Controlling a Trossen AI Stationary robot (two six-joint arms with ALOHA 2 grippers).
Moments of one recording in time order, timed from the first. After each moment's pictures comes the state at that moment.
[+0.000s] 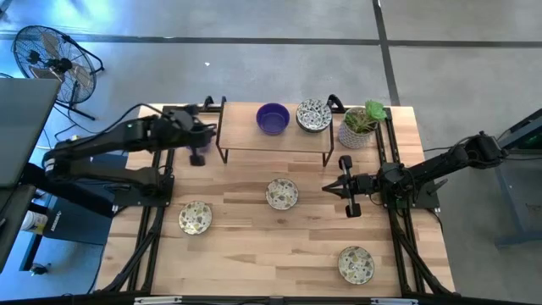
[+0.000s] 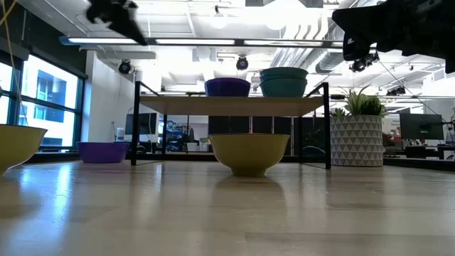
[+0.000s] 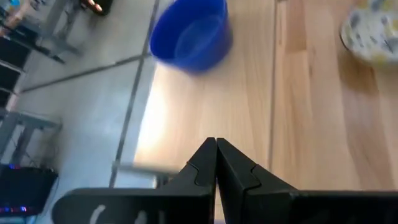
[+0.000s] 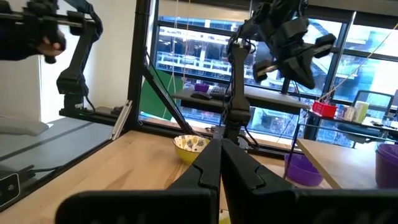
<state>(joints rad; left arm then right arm) 0.23 0.90 1.05 -0.78 -0.33 0.46 0.19 0.96 0.12 1.01 0.03 -0.16</state>
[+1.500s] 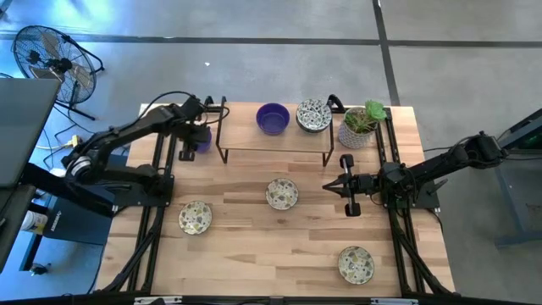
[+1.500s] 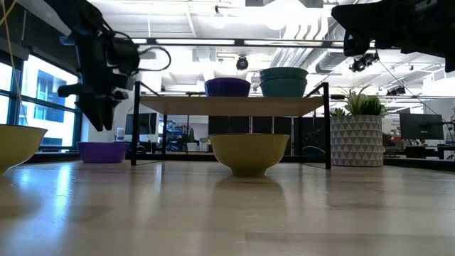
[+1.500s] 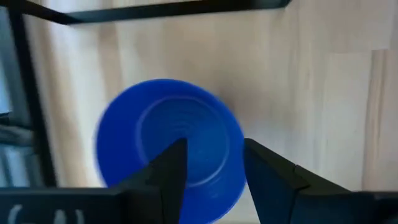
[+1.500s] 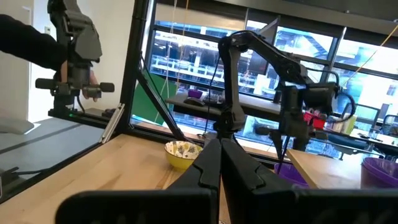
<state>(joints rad) 0.84 1.19 0.80 -0.87 0.02 0.93 0.19 0.96 0.12 1.04 0.04 -0.21</state>
